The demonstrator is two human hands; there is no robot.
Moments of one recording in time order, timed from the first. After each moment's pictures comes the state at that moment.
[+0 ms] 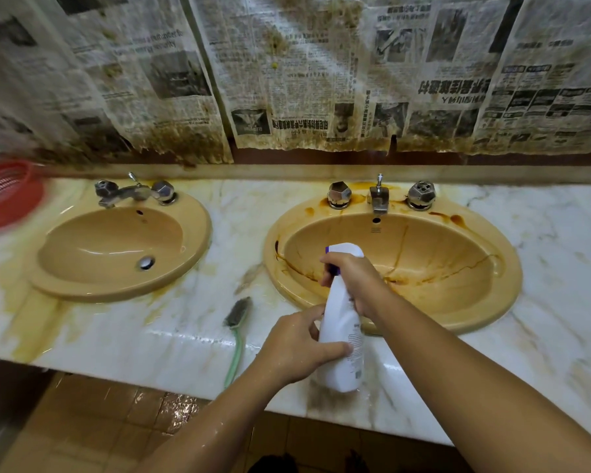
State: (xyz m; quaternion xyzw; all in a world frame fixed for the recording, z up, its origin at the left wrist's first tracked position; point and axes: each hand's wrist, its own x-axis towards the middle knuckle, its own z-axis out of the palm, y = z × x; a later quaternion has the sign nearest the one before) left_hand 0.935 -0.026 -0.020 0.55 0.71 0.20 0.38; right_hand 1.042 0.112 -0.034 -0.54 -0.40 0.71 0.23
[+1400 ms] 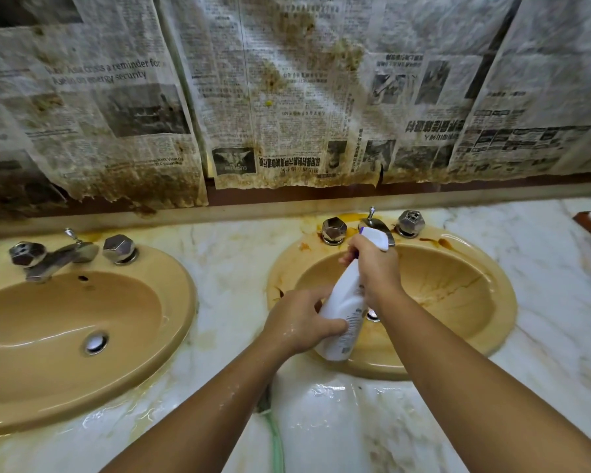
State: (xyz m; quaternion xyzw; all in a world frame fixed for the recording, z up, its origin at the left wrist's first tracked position) left_hand 0.818 0.103 -0.018 0.70 0.59 0.21 0.35; right_hand 0.965 0.174 0.007 -0.67 -0.29 0.50 0.46
